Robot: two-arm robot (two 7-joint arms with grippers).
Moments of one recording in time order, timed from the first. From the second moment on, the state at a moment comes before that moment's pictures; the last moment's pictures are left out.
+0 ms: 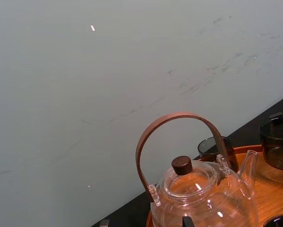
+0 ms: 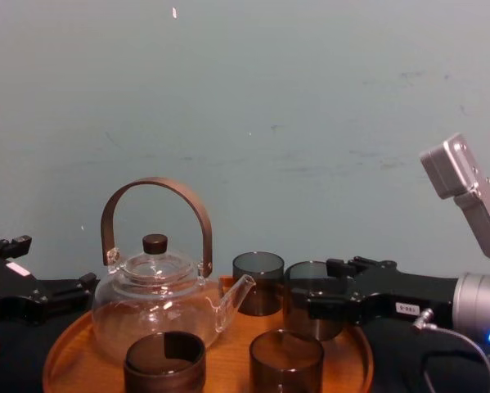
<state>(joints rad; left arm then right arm) -0.20 0.60 0.45 -1.41 -0.25 -0.12 0.03 0.69 0.20 -0.47 -0.66 0.25 -0.28 0.71</state>
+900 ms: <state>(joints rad) -0.20 0.60 0.45 -1.41 -0.25 -0.12 0.03 0.68 0.19 -0.47 -0.65 0.23 -0.26 0.70</state>
